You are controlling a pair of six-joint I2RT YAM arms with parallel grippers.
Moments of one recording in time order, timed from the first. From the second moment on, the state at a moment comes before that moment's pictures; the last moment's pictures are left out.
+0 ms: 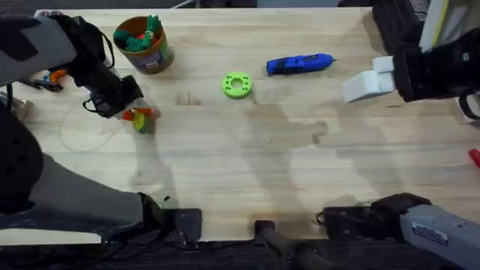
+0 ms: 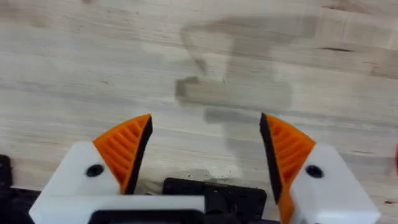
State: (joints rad) left arm 0.31 1.71 1.07 -0.88 0.02 -0.26; right arm 0.22 1.16 1.35 -1.44 0.03 0.13
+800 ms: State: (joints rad) left arm 0.28 1.69 1.57 -0.95 0.43 0.14; right arm 0.22 1.16 1.35 -1.44 0.03 0.13
